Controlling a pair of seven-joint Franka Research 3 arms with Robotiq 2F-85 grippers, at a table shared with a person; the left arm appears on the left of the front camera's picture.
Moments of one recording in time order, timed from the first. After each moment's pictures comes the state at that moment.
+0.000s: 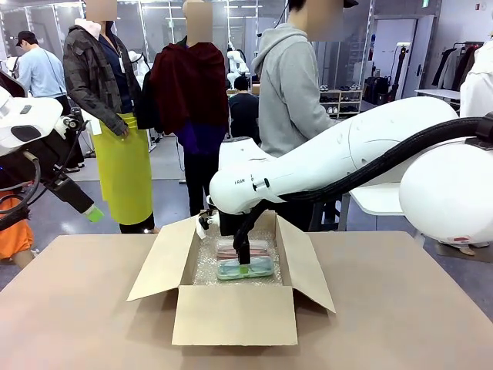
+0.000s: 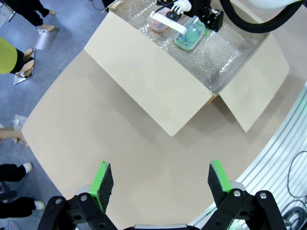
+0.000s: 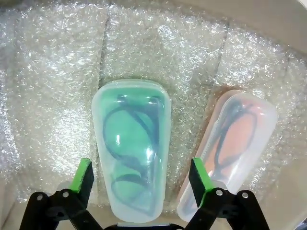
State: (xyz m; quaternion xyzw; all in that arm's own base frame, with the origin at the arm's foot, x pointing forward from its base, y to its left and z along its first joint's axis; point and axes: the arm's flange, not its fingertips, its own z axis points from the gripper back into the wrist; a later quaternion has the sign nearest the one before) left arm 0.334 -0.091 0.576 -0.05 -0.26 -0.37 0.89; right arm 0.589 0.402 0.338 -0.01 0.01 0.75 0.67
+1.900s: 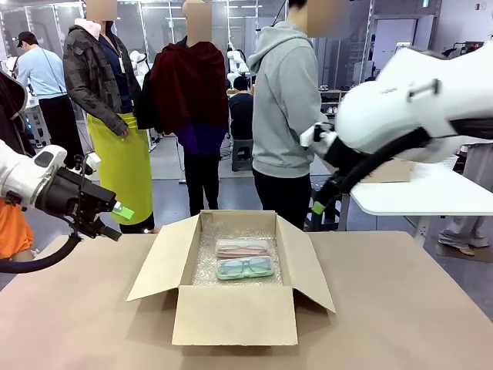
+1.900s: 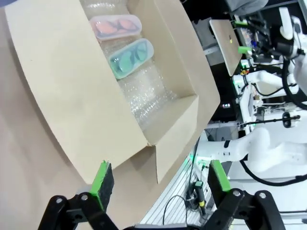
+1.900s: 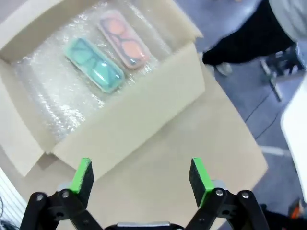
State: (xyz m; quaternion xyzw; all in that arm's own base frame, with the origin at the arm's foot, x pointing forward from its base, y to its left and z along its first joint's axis) left arm 0.449 -0.041 0.448 -0.46 -0.14 -0.16 0.86; right arm 0.465 0.147 0.528 0.04 -0.24 0.40 0.88
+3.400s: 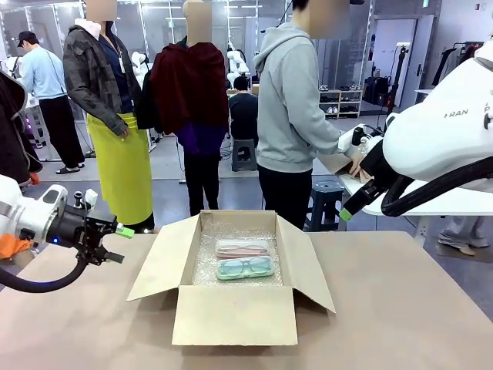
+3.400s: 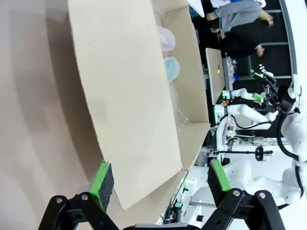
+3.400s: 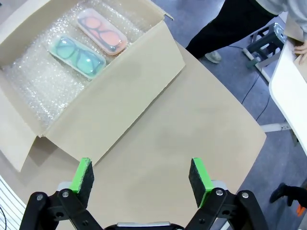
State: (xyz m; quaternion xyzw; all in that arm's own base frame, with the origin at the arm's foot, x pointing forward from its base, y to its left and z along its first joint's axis) left arm 0.490 -0.007 0.343 -0.53 -0.11 -0.05 0.84; right arm 0.422 0.101 0.520 0.04 -0.29 0.35 0.89
